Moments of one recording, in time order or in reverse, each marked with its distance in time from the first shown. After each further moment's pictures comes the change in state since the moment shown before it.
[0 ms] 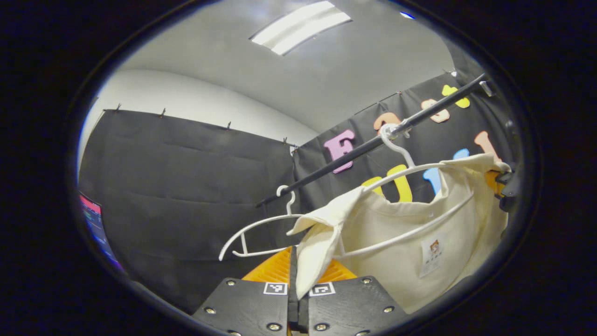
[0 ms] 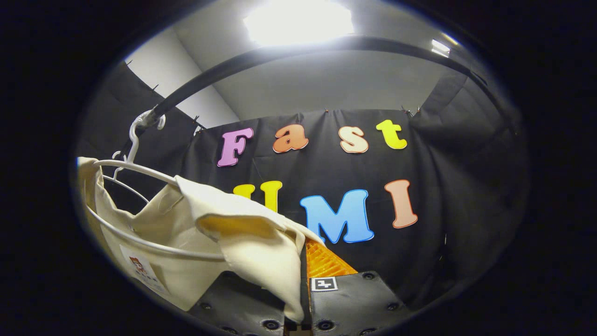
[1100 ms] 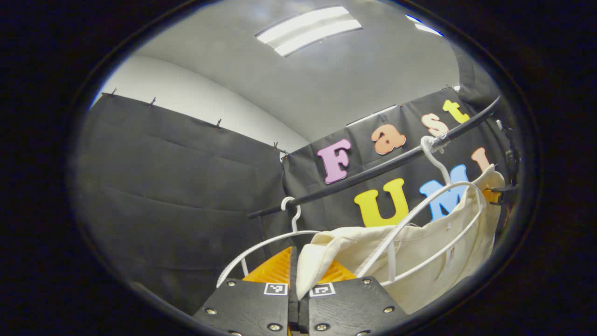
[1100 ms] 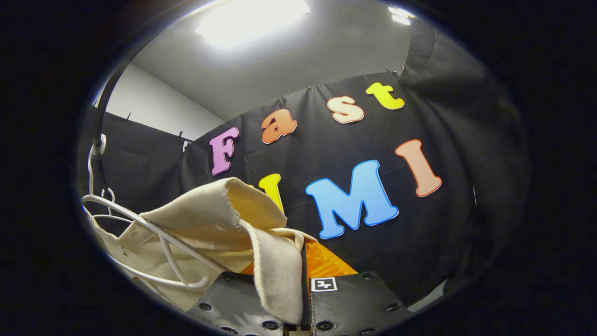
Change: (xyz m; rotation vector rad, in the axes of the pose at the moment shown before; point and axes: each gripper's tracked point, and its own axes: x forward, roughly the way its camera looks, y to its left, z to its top) left arm 0.086 0.032 -0.020 -0.127 -0.010 -0.142; right arm 0.081 -0.003 -0.050 0.298 0.137 0.113
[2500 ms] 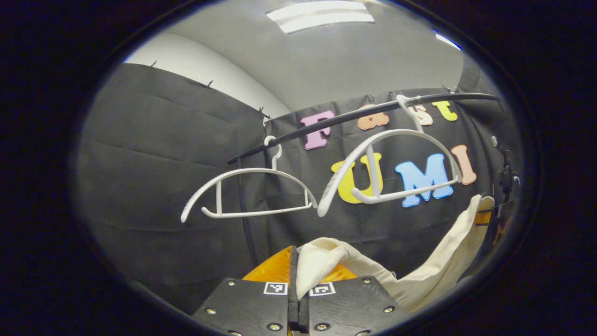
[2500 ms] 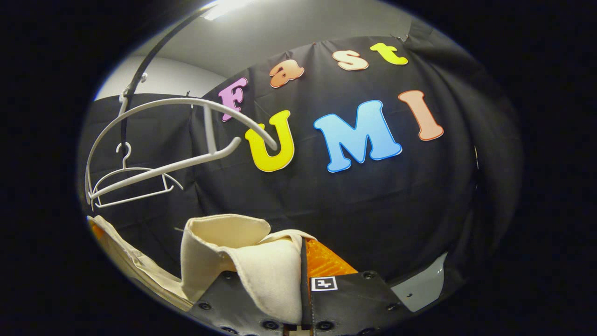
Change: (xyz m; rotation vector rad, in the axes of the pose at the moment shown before) left arm -0.057 -0.033 -0.095 -0.101 0.169 -0.167; right arm -0.101 0.021 -0.118 -0.025 0.312 0.033
